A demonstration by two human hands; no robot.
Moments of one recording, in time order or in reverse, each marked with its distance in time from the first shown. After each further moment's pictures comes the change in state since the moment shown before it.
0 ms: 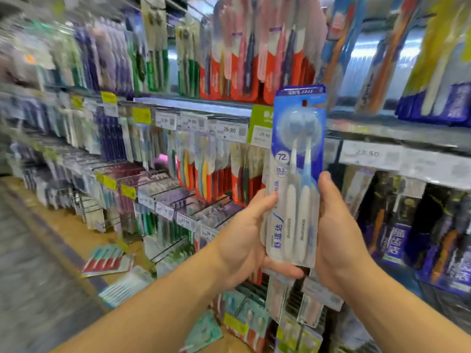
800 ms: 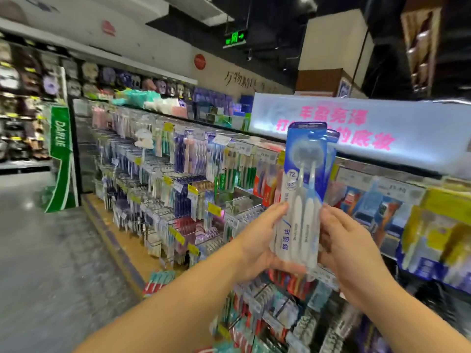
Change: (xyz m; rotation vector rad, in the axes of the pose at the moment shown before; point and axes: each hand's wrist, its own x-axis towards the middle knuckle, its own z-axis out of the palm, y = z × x) left_hand -0.099 0.338 0.108 -0.034 0.209 0.009; right_hand -0.023 -0.331 0.180 -0.278 -0.013 0.020
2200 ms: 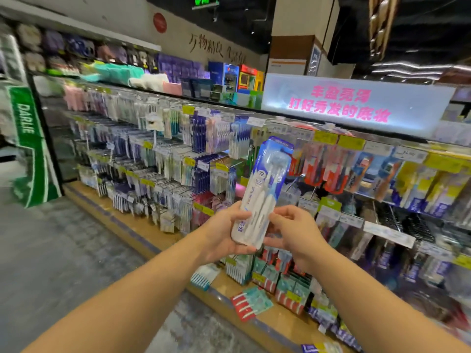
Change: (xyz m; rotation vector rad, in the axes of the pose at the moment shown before) left_hand -0.238 0.079 -0.217 -0.019 0.024 -0.227; right_hand -0.135 -0.017 0.296 -0.103 0.103 0.332
